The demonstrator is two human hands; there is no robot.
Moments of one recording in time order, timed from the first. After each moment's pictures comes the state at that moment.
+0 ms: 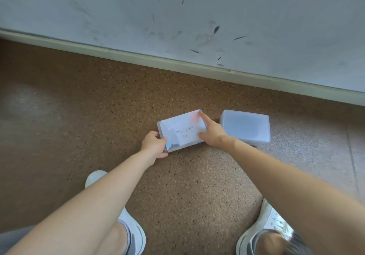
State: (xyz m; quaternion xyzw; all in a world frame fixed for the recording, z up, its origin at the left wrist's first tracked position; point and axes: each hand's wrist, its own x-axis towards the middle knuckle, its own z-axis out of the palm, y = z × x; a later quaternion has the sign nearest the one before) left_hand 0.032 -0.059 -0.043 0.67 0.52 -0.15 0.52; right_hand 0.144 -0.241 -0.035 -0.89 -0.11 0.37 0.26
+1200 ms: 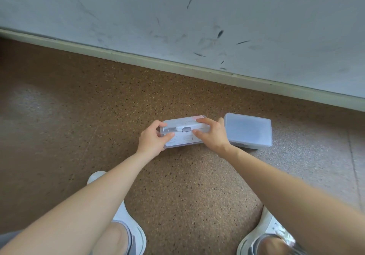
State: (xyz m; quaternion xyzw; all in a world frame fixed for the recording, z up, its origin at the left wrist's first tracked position) left_hand 0.026 -0.041 -0.027 0.83 0.33 -0.06 0.45; right_hand 0.121 -0.234 -0.019 -0.89 -0.06 0.25 0.37
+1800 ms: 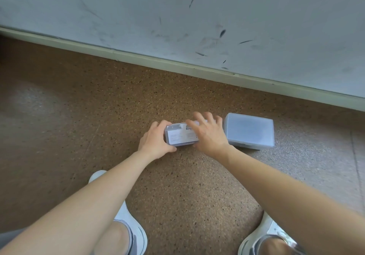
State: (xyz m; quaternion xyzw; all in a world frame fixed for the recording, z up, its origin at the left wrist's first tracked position) left_hand 0.028 -0.039 -0.025 0.92 0.23 -0.14 0.28; right_hand 0.117 -0.221 -0.015 -0.92 -0.38 0.10 -0.03
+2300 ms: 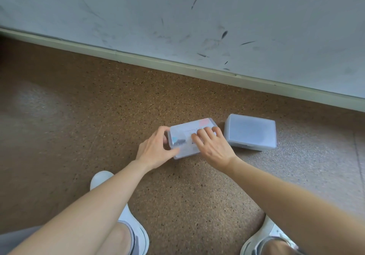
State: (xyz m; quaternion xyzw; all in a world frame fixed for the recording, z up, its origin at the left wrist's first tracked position) left_hand 0.004 -0.039 -0.028 0.93 0.21 -0.13 0.28; right_hand 0.097 -0.250 -0.039 -0.86 -0.51 -0.01 -0.08
